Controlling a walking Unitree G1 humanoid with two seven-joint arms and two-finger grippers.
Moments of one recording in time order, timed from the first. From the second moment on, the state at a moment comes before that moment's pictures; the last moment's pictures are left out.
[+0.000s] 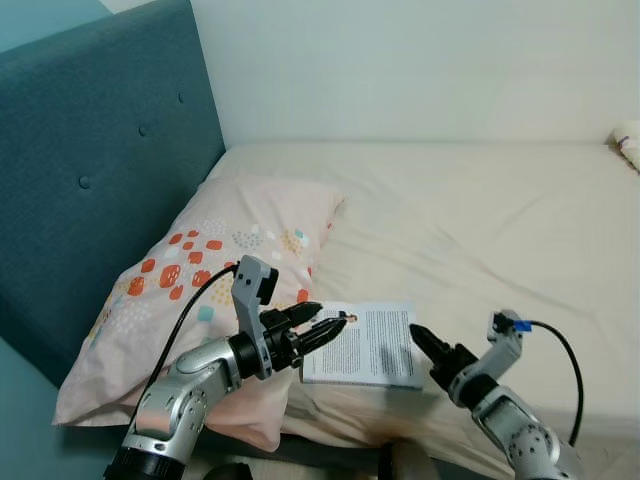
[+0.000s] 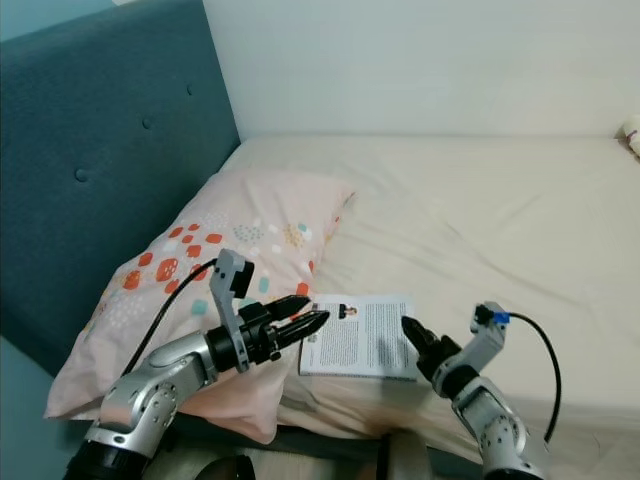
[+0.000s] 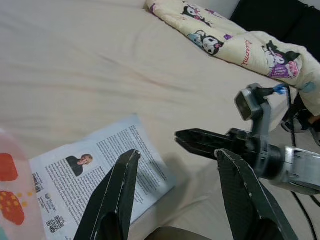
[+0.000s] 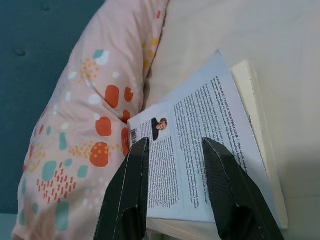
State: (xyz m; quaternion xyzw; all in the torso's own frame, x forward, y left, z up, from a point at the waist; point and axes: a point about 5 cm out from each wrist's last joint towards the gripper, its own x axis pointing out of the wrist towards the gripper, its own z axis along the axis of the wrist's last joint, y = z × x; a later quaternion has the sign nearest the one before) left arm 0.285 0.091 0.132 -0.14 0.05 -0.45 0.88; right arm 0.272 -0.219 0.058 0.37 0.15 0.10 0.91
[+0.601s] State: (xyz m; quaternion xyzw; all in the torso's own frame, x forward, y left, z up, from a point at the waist) left arm 0.311 0.158 0.109 -0.07 0.03 -0.09 0.99; right arm 0.314 -0.152 0.119 0.03 0.02 0.10 0.99
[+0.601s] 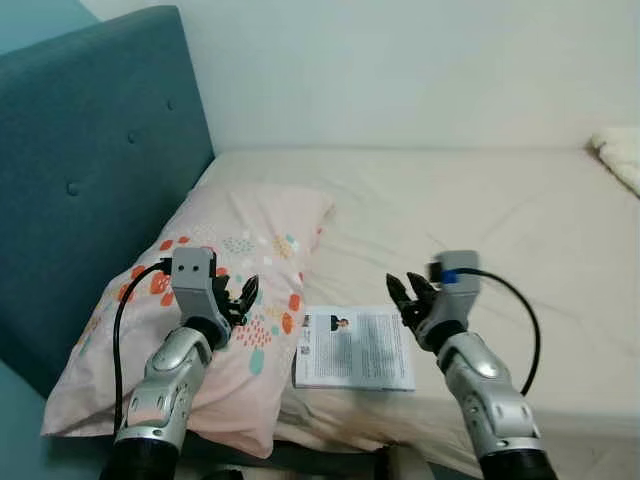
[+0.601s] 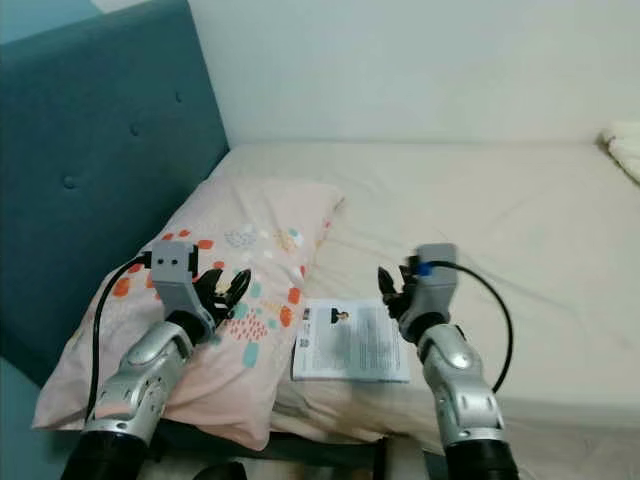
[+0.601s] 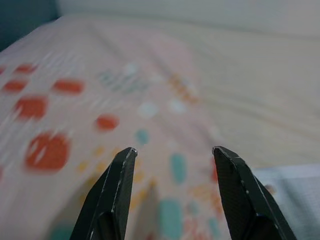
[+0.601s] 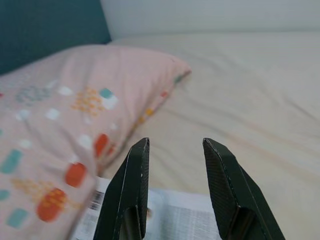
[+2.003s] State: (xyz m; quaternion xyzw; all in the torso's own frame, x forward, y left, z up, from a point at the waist) left arm 0.292 0.166 0.105 -0.01 -0.01 -0.03 1.00; right arm 0.306 -0.118 0.101 -0.02 0.00 0.11 0.99
